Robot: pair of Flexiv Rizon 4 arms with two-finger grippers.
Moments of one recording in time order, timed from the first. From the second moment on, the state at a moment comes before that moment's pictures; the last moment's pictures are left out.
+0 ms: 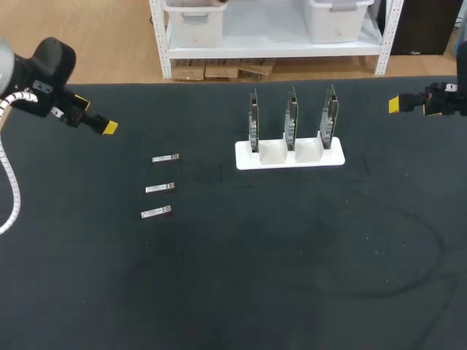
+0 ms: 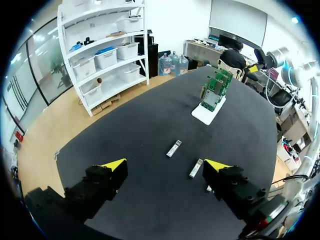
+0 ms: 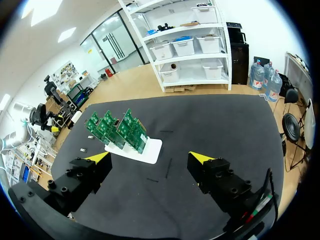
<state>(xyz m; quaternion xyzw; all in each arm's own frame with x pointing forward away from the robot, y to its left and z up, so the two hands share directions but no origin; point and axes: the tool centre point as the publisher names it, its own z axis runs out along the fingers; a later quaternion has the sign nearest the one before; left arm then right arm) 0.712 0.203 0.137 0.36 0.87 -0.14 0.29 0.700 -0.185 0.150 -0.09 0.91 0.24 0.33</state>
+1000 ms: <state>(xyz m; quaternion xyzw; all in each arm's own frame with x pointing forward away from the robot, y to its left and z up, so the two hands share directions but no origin) 0.729 0.189 0.104 0.63 0.75 -0.08 0.19 0.700 -0.185 0.150 -0.09 0.91 0.24 0.33</state>
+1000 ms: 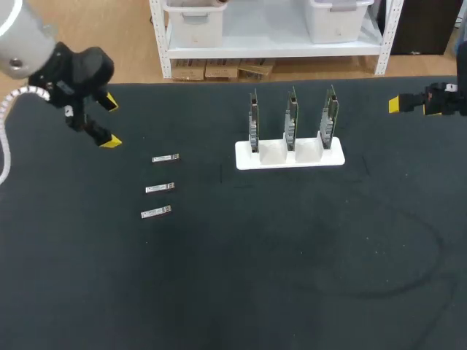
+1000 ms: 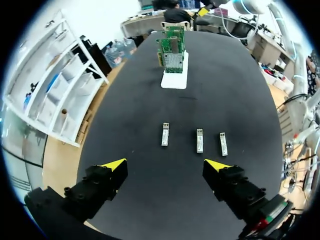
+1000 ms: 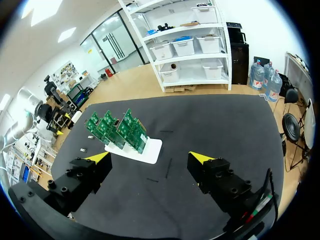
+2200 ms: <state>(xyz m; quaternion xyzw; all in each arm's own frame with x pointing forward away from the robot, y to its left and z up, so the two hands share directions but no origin) 0.724 0.155 0.048 0.66 0.75 0.01 0.10 0.700 -0.185 0.150 -0.09 0.91 0.24 0.33</state>
